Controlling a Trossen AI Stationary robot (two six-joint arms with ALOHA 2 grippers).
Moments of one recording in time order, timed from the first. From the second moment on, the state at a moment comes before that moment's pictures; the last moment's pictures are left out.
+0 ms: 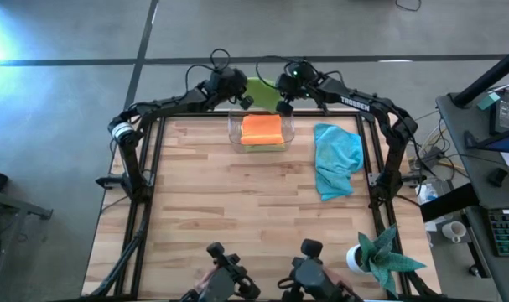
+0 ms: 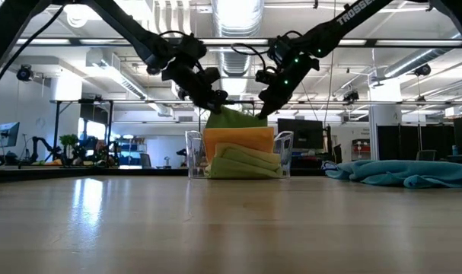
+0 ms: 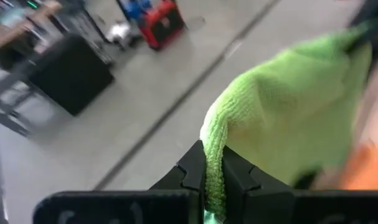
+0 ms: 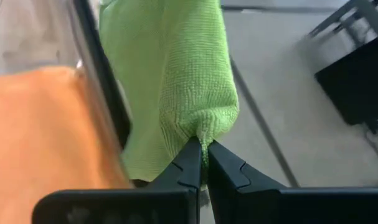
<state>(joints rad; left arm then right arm) 0.71 1.83 1.38 0.07 -0.19 0.29 -0.73 1.87 1.52 -0.35 0.02 -0.50</state>
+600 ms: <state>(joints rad) 0.65 1.71 1.38 -0.38 -0.06 0.29 -0.67 1.80 1.51 -0.71 -0.11 -0.44</state>
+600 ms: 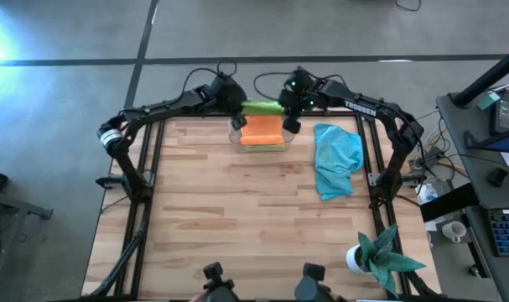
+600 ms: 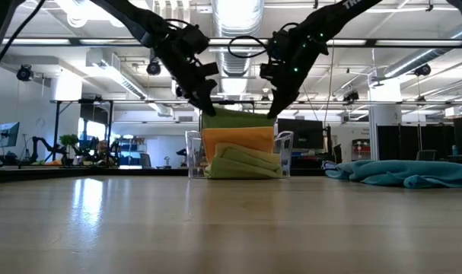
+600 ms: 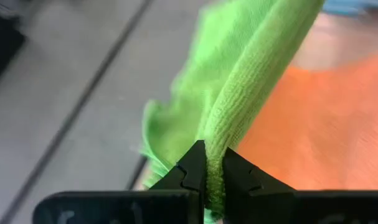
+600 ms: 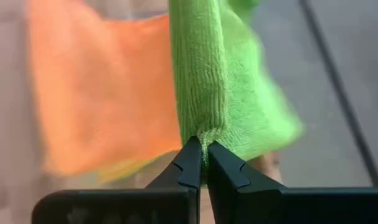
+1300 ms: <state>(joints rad) 0.61 1.71 1.30 -0.47 0.12 0.29 -0.61 1.80 1.46 -0.80 -0.15 -0.44</state>
